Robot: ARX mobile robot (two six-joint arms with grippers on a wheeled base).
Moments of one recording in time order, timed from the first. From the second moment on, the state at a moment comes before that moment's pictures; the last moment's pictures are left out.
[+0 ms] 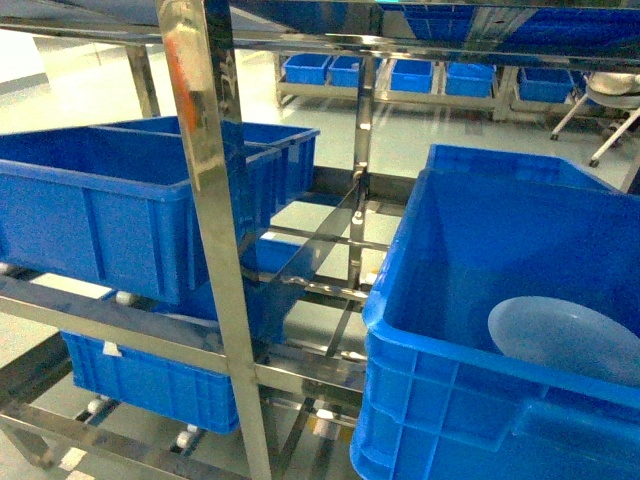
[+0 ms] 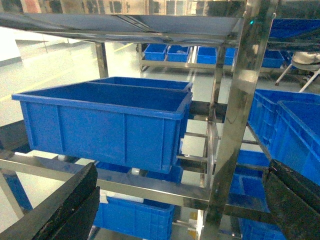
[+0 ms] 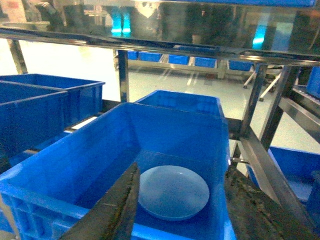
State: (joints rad) left arm 0.00 0.01 0.01 0.00 0.00 0.00; right arm 0.20 0.08 0.08 0.01 0.21 -0.02
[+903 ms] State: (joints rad) left arm 0.00 0.01 0.01 0.00 0.00 0.00; right arm 0.00 0.01 0.02 0.00 0.00 0.00
